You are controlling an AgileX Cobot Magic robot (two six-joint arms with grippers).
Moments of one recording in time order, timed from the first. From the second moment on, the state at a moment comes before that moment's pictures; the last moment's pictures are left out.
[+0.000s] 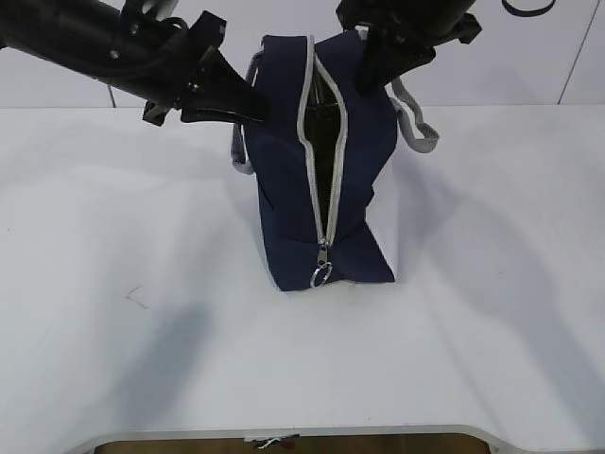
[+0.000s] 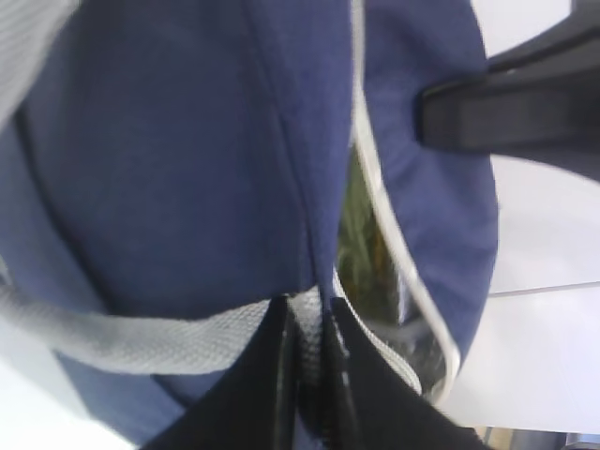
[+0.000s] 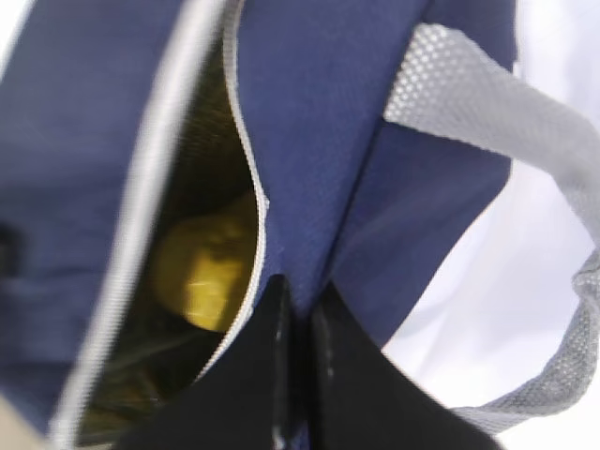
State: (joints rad) left arm -0.27 1.91 -1.51 -1.15 0.98 0.59; right arm 0.28 2.02 -2.07 0.31 1.26 -0.14
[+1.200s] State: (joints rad) left arm -0.28 1.91 -1.51 -1.13 0.99 0.55; right arm 0.28 2.02 -2.05 0.38 1.26 -0.09
